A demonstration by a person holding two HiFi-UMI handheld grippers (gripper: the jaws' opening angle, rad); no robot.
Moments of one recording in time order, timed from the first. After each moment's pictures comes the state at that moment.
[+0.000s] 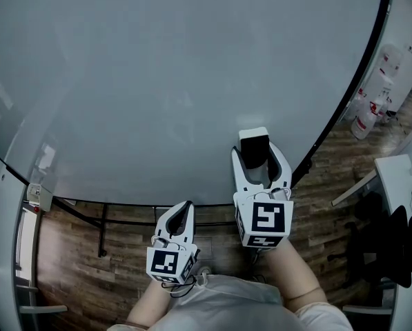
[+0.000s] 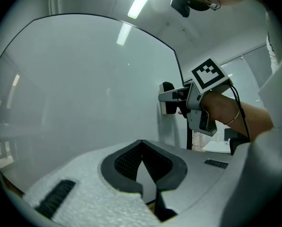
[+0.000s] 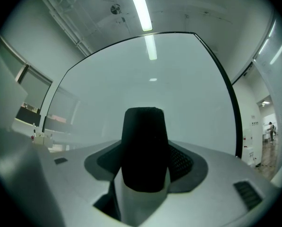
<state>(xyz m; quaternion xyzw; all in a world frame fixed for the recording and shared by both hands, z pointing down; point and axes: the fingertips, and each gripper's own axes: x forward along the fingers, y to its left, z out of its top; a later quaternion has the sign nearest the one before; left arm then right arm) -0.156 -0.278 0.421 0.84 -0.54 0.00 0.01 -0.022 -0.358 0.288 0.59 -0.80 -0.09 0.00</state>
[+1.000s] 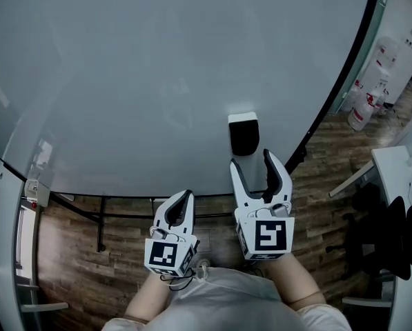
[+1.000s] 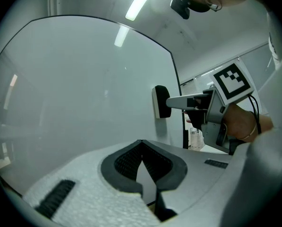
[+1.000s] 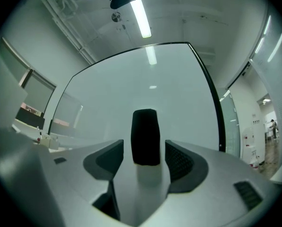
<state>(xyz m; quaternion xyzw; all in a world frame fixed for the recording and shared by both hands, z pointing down) -0.139 -0.271 0.409 0.84 -0.54 -0.01 0.00 -0.007 -0.306 0.303 0.58 -0.81 -0.10 -0.02</state>
